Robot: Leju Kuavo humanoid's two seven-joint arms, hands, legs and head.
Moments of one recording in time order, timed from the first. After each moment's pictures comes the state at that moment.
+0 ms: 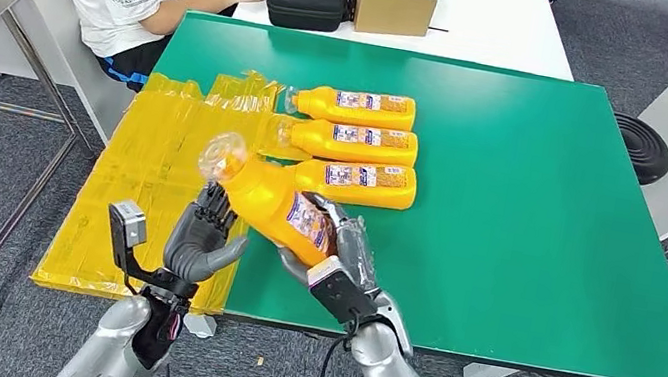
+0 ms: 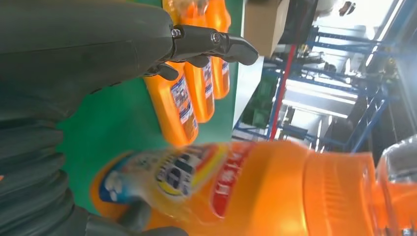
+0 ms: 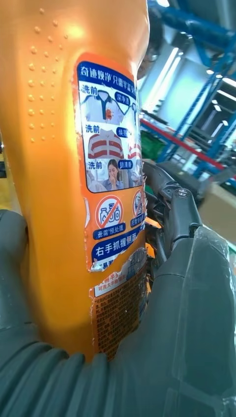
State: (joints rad) left arm -0.23 -0.18 -0.26 -1.10 0.23 -0.32 -0.49; right arm -0.31 0.23 0.35 -0.99 0.44 -0.16 -0.70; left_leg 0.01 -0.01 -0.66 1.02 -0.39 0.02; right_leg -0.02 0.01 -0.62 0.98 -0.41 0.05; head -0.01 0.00
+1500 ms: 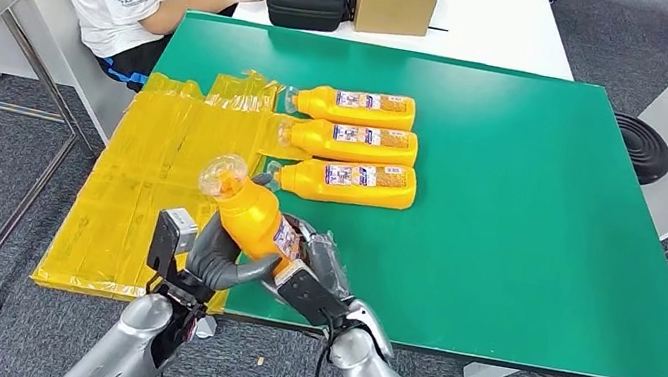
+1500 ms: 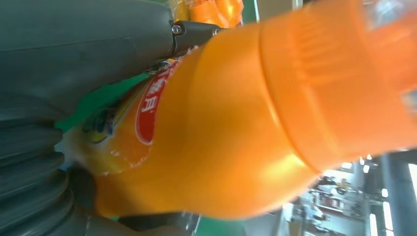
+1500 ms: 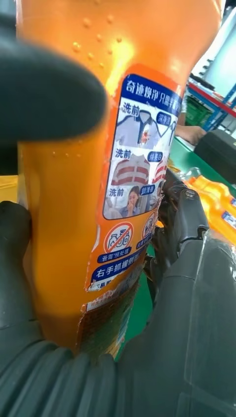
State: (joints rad) left arm -0.28 -0.18 -0.35 -1.01 0.03 -0.24 -0.49; right arm -0.37 0.28 0.38 -0.77 0.51 -0.11 -0.65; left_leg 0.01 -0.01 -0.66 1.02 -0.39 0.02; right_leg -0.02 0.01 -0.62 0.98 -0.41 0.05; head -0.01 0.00
